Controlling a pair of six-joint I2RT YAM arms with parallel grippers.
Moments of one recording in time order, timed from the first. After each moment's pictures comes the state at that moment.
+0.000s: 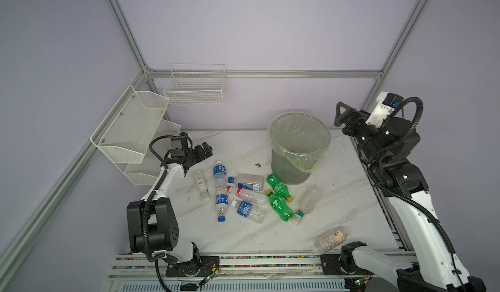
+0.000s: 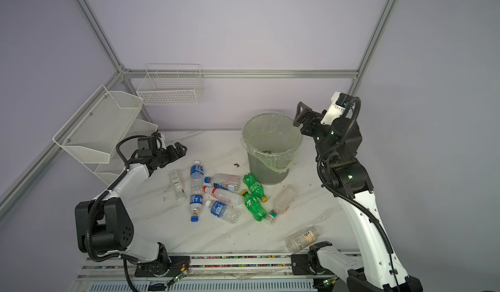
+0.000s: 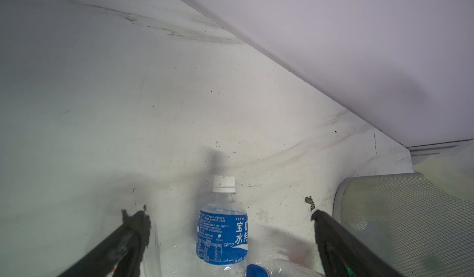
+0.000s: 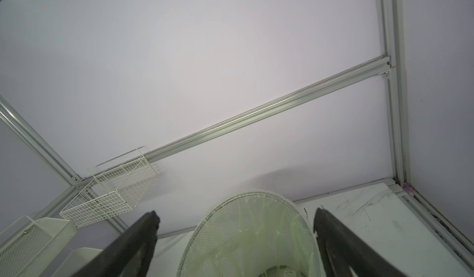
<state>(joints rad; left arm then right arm) 0.13 1.53 1.13 -0.30 0.26 -0.43 0.29 1.07 1.49 -0.35 0.19 0.42</state>
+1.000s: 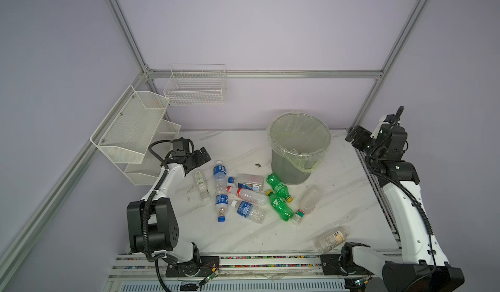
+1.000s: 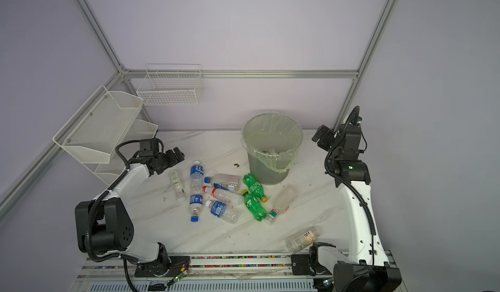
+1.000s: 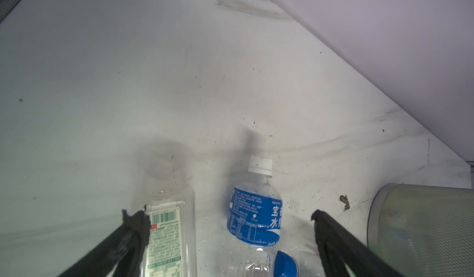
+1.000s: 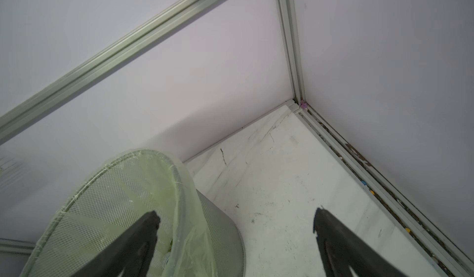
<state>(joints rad) 0.12 1.53 1.14 -0.48 0.12 -0.46 -0.08 1.14 1.29 -0.51 0.05 0.45</state>
